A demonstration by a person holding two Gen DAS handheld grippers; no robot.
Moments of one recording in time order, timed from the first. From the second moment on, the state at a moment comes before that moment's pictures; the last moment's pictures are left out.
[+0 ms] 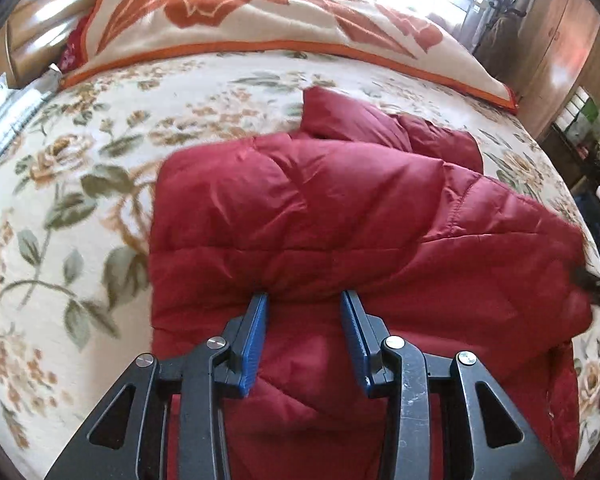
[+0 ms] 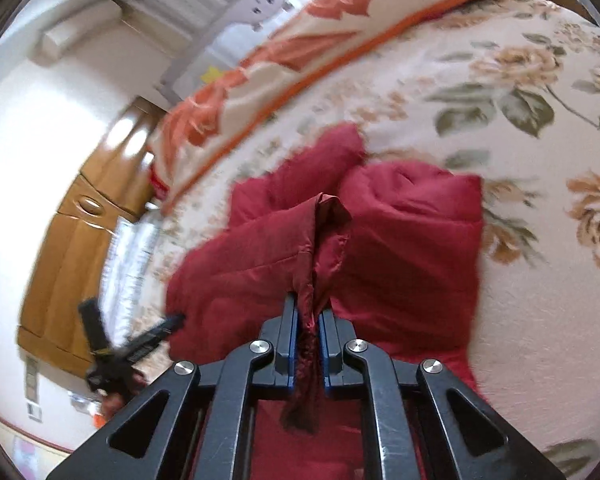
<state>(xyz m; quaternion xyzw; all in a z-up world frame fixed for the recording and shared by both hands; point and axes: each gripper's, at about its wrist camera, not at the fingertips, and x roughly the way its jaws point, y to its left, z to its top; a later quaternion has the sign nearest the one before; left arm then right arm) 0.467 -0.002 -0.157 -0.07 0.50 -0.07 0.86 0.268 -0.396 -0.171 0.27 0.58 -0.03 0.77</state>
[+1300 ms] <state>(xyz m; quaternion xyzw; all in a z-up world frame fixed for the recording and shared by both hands) 0.461 0.001 -0.181 -0.02 0.52 -0.07 0.85 0.257 -0.361 -0.233 0.09 0.62 -0.11 0.77</state>
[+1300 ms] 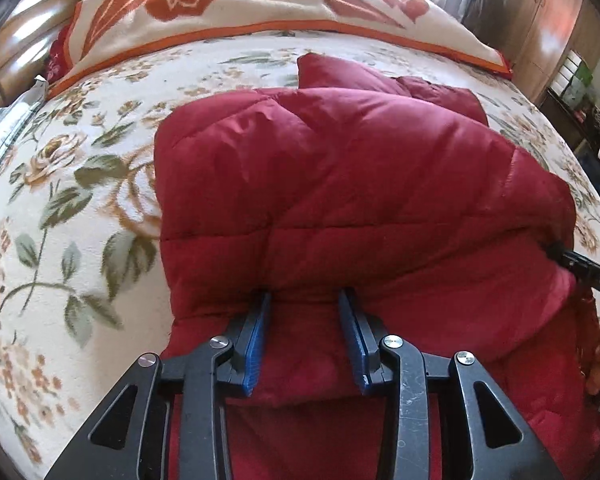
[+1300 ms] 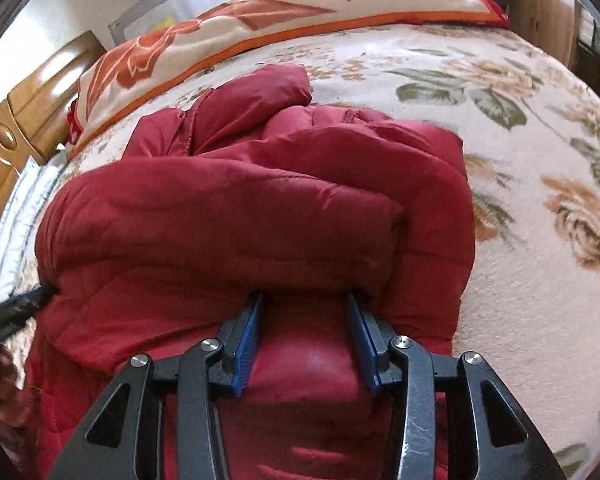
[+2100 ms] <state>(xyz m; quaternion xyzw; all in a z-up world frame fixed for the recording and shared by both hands) 0.393 0.018 -0.136 -0.03 0.51 -0.03 0.86 0.248 -0.356 -0.209 0.11 0.62 -0.10 0.77</state>
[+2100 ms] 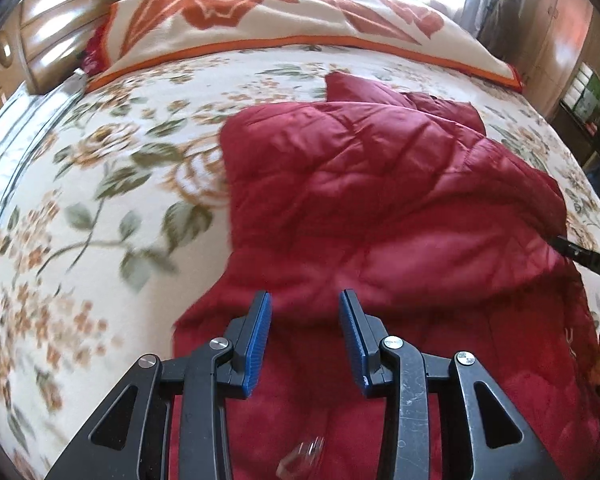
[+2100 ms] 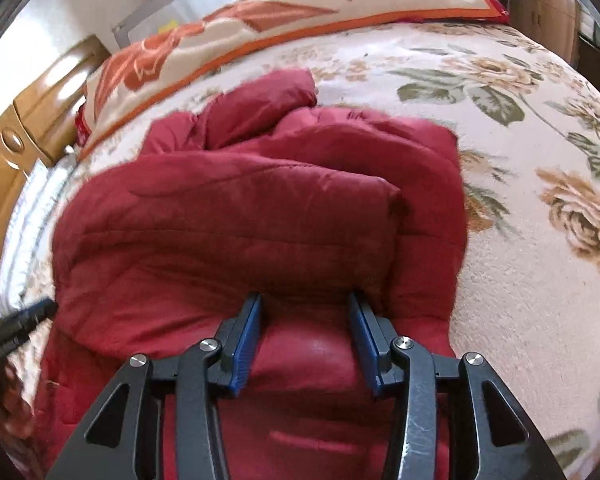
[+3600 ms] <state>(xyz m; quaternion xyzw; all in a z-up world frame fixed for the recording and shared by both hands) 0.195 0.112 -0.136 -0.14 0.56 -0.06 0.81 -0.016 -0.381 -0.103 0.24 0.62 -0.12 0.73</state>
